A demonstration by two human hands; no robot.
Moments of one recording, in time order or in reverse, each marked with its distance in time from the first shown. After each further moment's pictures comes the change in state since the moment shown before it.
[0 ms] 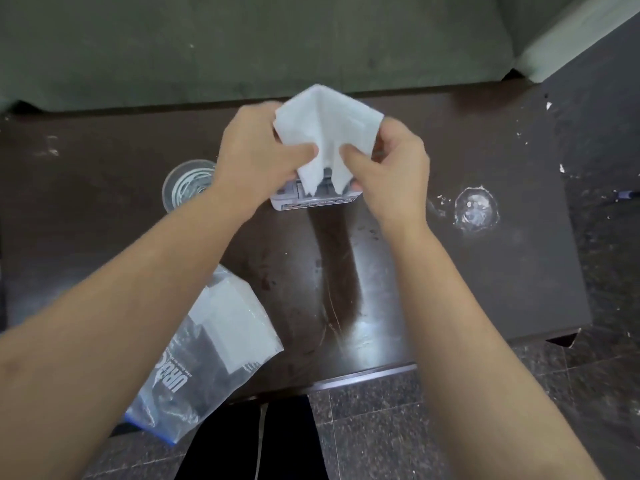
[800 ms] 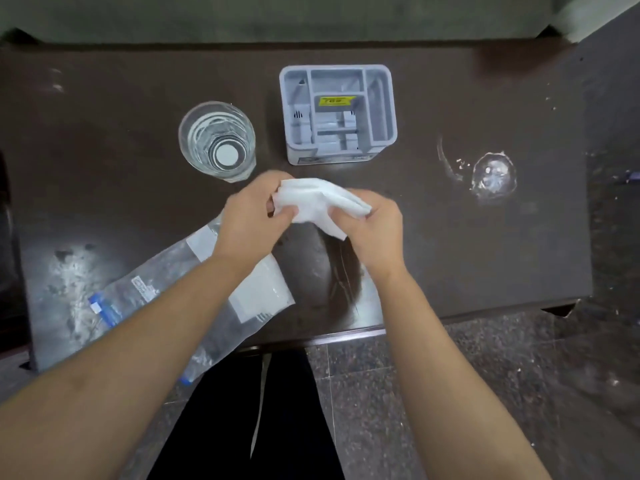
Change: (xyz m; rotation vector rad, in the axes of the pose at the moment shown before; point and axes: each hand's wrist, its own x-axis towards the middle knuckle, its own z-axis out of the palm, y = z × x) left_hand -0.080 -0.096 0.001 0.199 -0.046 -0.052; right_hand -0.087 0.064 0.020 -0.010 -0.224 0.152
